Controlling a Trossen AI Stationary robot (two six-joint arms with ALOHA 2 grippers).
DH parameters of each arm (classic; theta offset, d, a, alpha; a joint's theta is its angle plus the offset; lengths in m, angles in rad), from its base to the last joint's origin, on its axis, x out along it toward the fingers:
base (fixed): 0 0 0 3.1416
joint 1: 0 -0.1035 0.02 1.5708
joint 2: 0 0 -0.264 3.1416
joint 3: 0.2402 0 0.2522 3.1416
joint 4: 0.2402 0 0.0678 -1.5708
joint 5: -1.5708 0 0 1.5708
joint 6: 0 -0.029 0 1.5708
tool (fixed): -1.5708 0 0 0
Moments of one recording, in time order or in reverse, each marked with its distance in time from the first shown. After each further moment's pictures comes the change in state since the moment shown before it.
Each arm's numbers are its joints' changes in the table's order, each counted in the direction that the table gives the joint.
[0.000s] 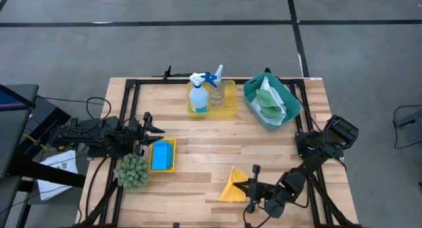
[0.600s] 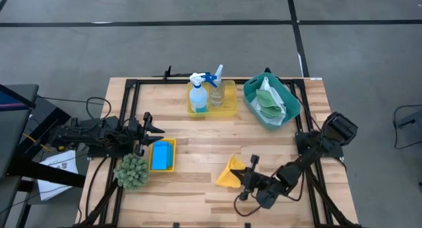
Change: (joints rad) left arm 0.000 0.000 0.000 0.000 0.000 0.000; right arm 0.091 -0.014 0.001 0.051 0.071 0.030
